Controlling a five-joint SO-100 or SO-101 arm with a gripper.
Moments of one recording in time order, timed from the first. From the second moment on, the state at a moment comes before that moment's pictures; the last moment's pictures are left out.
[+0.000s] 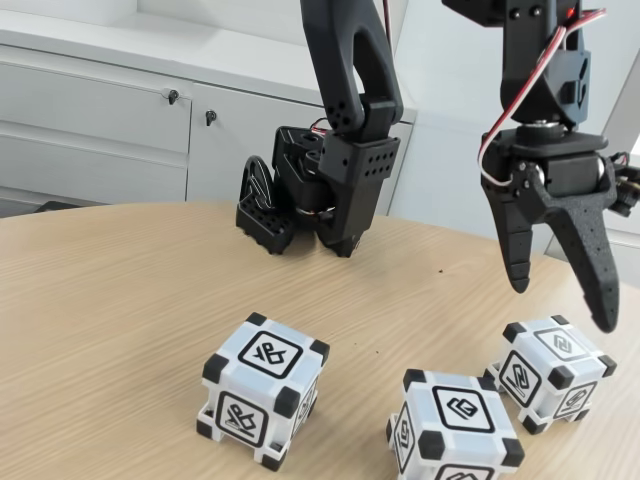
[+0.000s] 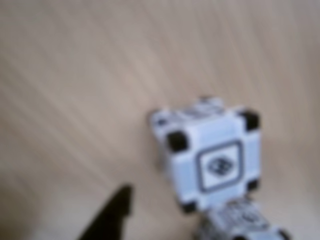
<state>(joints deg) -21.2 115.5 124.5 58.2 36.7</state>
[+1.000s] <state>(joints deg) -21.1 102.9 117.2 58.0 39.1</state>
